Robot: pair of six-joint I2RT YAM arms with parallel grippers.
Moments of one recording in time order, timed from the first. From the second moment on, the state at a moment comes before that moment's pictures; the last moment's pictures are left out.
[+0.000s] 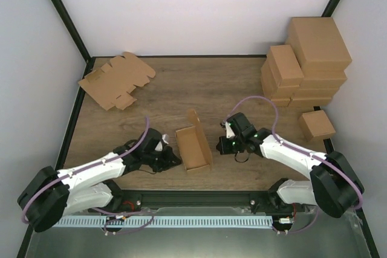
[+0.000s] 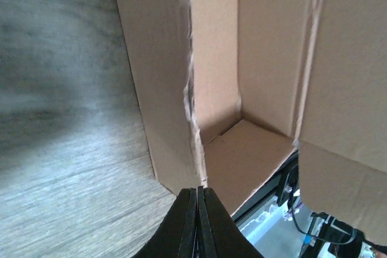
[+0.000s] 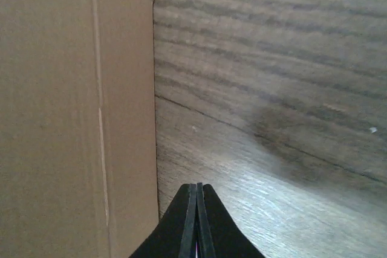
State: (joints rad) left arm -0.75 1.08 0.41 -0.18 0.47 -1.11; right arm 0.60 1.23 0.62 -0.40 -0.29 0.49
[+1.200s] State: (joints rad) left arm -0.98 1.48 0.61 -0.24 0.30 -1.26; right arm 0.82 1.29 0.57 -0.39 -0.22 0.65
